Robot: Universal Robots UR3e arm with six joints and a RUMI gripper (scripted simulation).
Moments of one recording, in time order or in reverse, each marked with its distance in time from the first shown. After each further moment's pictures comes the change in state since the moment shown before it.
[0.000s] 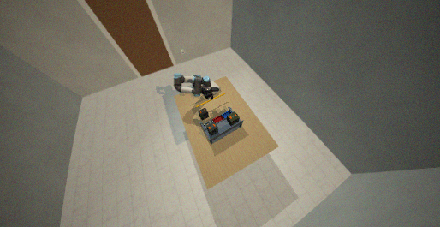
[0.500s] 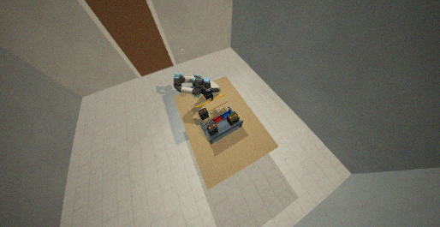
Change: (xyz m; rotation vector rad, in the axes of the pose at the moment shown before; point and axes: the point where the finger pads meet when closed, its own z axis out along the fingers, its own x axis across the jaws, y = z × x) arm 0.000 0.000 0.014 0.001 0.001 0.000
